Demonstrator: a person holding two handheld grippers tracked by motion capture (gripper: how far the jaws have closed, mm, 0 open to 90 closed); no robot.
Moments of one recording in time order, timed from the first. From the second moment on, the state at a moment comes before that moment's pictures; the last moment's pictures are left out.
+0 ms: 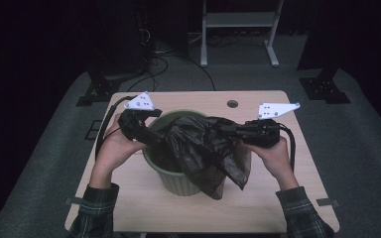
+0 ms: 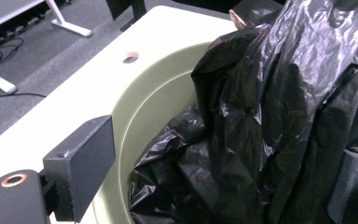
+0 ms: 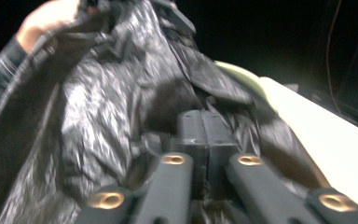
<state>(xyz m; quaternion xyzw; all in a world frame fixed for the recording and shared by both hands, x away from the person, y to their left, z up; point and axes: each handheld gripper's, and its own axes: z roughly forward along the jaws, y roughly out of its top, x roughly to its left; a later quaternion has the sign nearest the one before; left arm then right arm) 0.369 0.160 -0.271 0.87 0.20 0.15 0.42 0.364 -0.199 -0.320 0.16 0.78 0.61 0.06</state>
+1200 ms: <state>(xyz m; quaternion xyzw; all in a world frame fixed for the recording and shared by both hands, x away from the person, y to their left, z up) 0.372 0.129 -0.269 0.89 0.09 0.10 0.43 0.384 -0.127 -0.298 0.14 0.83 0.54 0.05</state>
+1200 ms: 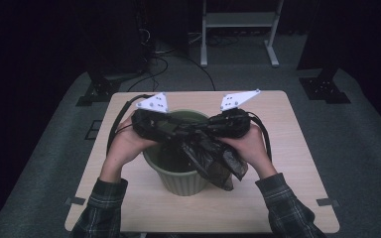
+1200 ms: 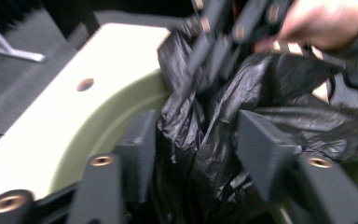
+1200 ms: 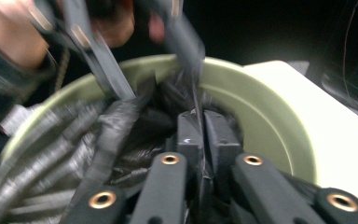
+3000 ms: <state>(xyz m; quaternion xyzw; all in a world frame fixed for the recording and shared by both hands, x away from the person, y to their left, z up) 0.366 0.103 -0.244 0.87 0.09 0.10 0.47 0.362 -0.117 -0.310 0.11 0.81 0.58 0.04</state>
